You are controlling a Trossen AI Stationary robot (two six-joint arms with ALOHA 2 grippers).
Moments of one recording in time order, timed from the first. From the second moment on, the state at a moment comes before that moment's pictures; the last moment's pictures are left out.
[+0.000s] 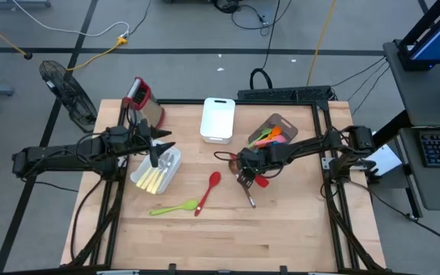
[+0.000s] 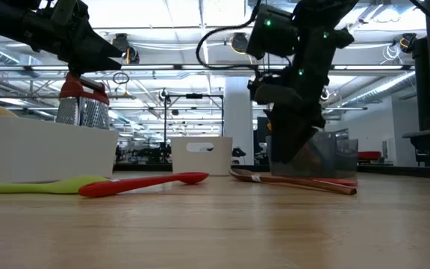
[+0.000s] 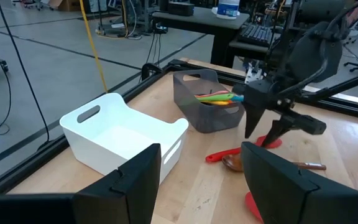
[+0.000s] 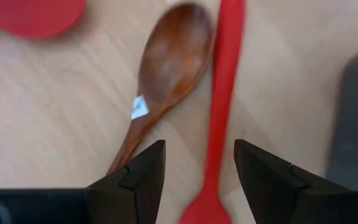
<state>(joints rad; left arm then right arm) 0.19 0.52 0.38 -0.05 -0.13 -0.14 0.01 1.72 1.05 -0.53 0.11 0.64</state>
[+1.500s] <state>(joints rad) 0.19 0.52 0.38 -0.05 -0.23 -0.13 0.14 1.62 0.91 -0.49 0.15 0.75</state>
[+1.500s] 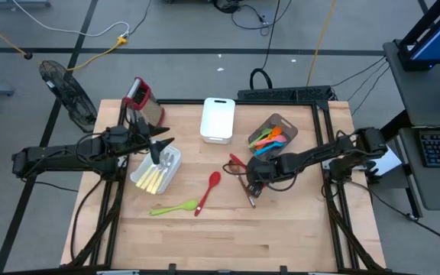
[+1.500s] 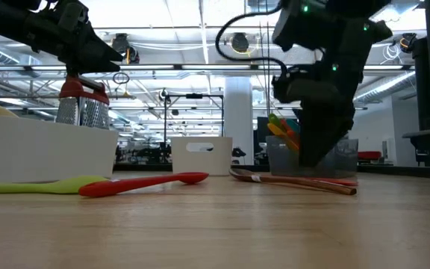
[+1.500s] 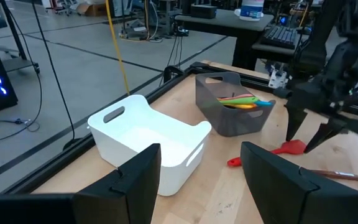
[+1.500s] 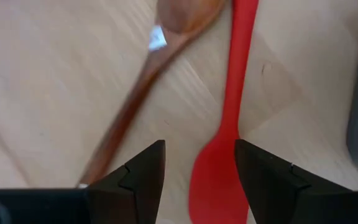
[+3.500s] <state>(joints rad) 0.19 0.52 0.38 -0.05 -0.23 -0.14 0.21 1.69 0.82 -0.55 0.07 0.91</state>
